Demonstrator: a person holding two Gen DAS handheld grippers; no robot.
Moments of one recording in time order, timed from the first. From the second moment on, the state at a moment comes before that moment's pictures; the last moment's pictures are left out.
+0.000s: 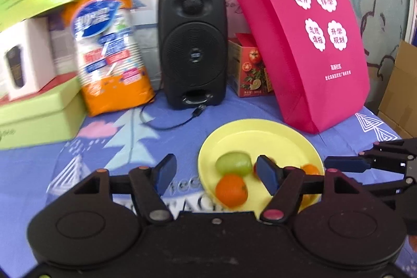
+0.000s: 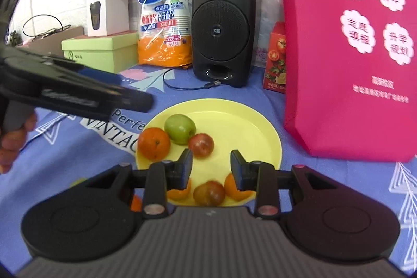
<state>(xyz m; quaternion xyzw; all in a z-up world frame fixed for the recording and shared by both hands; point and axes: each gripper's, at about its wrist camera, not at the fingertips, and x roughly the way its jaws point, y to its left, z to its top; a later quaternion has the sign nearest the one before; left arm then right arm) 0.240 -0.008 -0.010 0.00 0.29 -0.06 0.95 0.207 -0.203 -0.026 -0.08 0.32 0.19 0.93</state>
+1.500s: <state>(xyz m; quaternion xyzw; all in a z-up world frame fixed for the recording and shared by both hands) 0.151 0.003 -0.089 -0.01 0.35 -0.06 0.94 0.138 -0.202 -0.073 -0.10 0.36 0.17 0.91</state>
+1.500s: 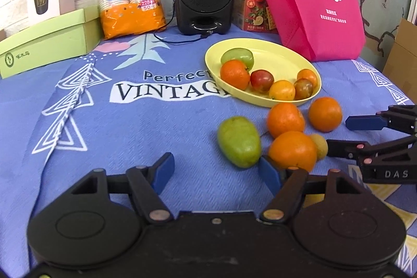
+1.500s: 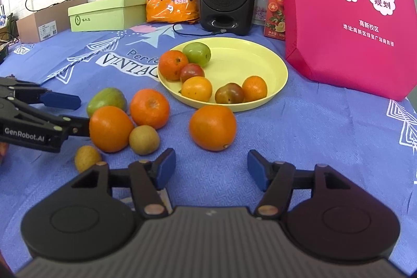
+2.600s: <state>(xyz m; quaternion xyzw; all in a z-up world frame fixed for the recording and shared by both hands) 0.166 0.003 -0.088 -0.04 0.35 -0.08 0.93 0.168 -0.197 -0.074 -0.08 0.36 0.19 0.91</state>
